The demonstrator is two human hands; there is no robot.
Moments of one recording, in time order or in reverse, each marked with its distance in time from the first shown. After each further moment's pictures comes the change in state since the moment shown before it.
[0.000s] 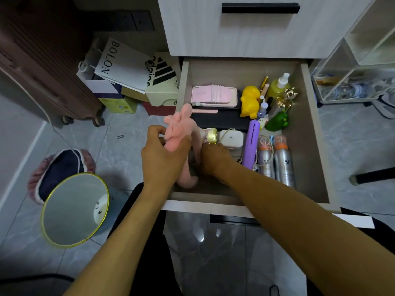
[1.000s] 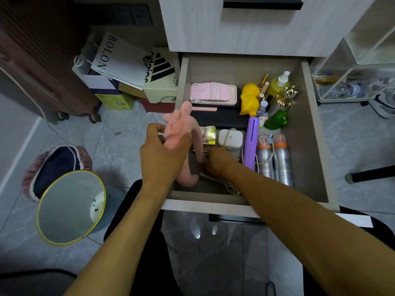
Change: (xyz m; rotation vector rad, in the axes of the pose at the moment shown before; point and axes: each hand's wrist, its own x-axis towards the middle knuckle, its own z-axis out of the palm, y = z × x) left_hand 0.000 -0.003 0.001 -0.004 -0.005 -0.016; right_hand -0.011 0.013 -0.001 0.285 -0.142 0.036
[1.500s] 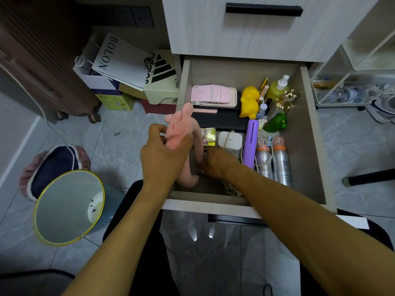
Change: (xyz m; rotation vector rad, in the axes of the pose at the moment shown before) left_hand 0.003 -0.005 0.003 0.039 -0.008 0.000; right_hand -0.007 -0.006 -0.007 -0.074 -0.022 0.002
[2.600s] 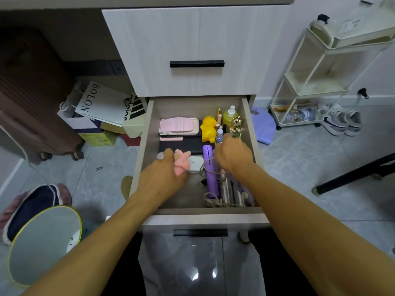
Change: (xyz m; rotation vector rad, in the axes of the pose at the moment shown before) left_hand -0.022 0.055 0.038 0.523 -0.308 0.317; right_hand -0.080 0.078 -0.098 0.101 0.556 0.208
